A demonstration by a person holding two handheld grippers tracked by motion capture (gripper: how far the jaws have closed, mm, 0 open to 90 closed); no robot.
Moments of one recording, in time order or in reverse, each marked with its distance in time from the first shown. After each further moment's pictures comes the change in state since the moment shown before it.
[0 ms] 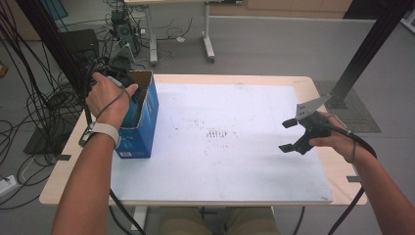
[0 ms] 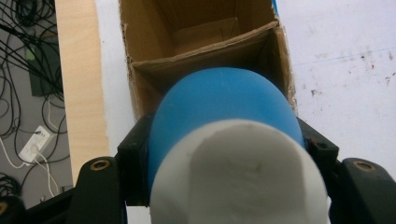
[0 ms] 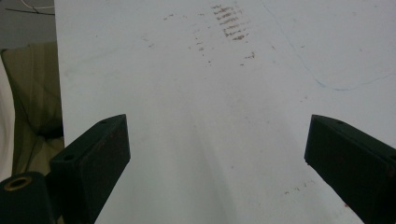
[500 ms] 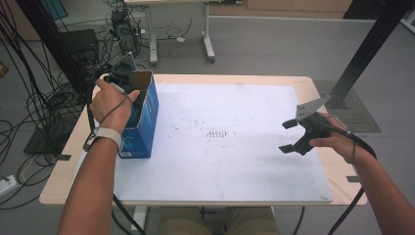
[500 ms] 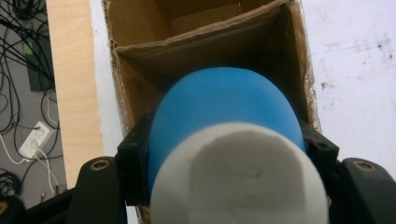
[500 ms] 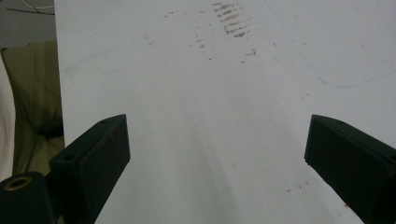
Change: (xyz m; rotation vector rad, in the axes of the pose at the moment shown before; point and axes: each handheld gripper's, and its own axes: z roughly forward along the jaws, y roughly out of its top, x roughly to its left) left arm -0.003 -0.005 0.019 0.015 0.008 0.006; right arm 0.000 -0.003 0.001 0.004 0.004 0.006
